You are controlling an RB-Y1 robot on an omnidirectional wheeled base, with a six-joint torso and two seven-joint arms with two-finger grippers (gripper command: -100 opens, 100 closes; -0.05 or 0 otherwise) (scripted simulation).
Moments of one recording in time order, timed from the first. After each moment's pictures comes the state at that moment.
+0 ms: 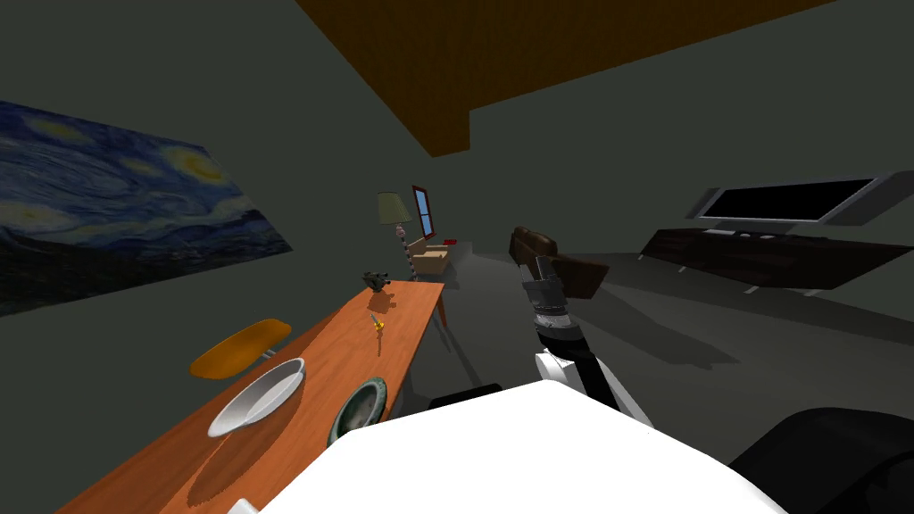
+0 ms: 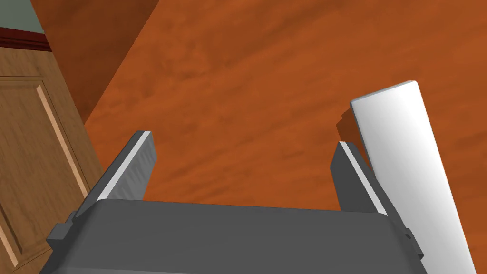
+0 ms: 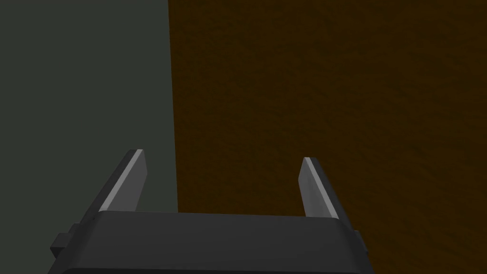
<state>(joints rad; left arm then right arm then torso) 0.27 0.72 0.96 -0.84 0.53 0.88 1.12 0.54 -0.03 0.00 -2.32 0.06 -0.57 0.00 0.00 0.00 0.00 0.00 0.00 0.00</state>
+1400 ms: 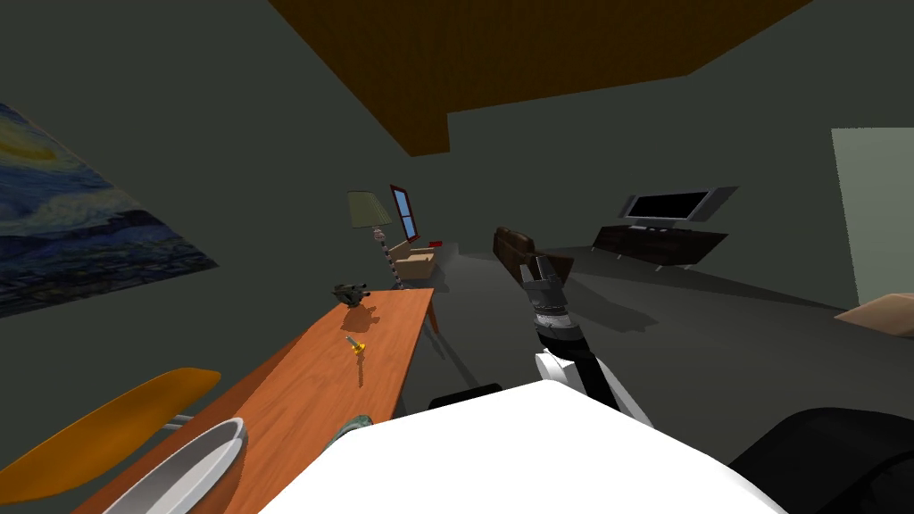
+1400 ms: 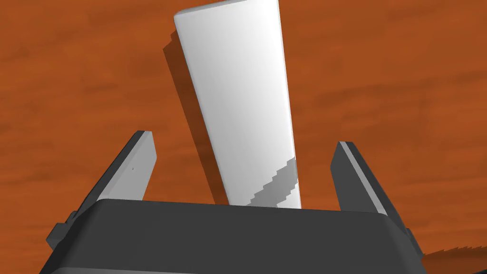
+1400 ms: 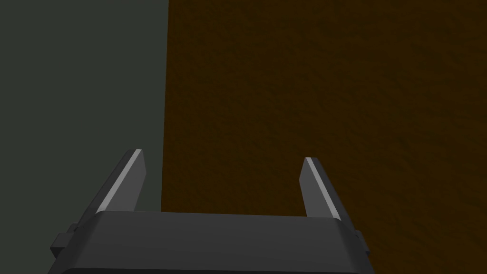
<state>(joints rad) 0.28 0.64 1.03 -0.62 0.58 1.06 1.30 0.54 -0.03 0.00 -2.32 0.06 -0.57 0.00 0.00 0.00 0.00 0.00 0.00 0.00</state>
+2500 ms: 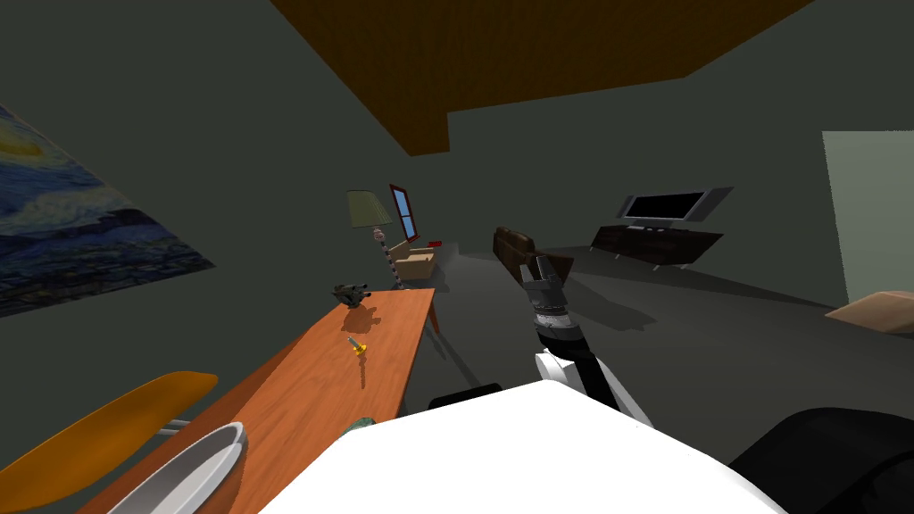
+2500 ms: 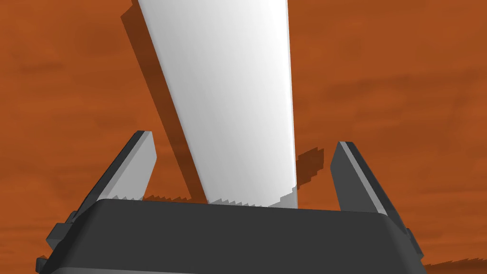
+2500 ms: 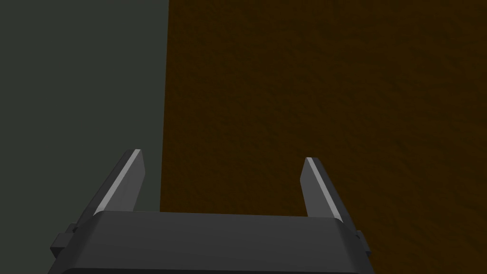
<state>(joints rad) 0.26 0.61 1.03 -0.51 0.59 1.01 1.30 0.54 -0.03 0.00 -2.32 0.06 -0.57 0.00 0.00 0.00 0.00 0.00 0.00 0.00</state>
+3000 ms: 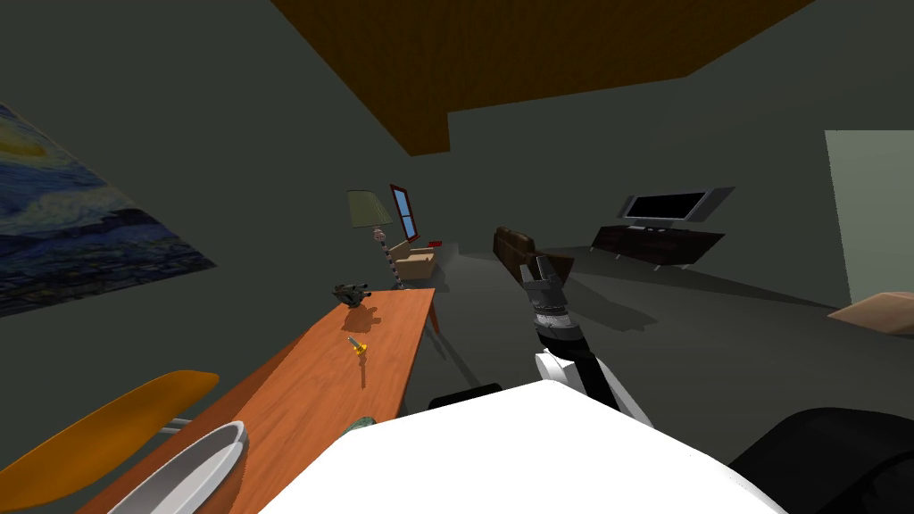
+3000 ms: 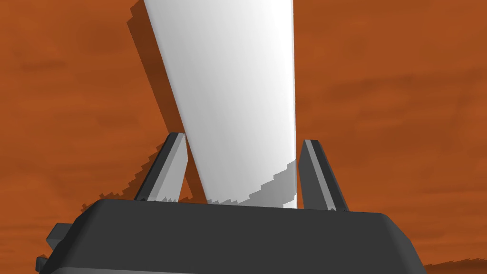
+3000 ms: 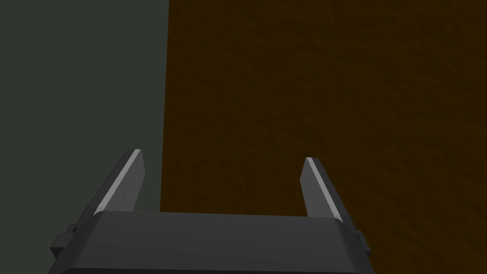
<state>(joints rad) 0.26 0.61 1.03 -0.51 0.59 1.02 1.30 0.54 -0.03 0.00 -2.32 0.06 -0.57 0.00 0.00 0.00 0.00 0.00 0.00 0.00</state>
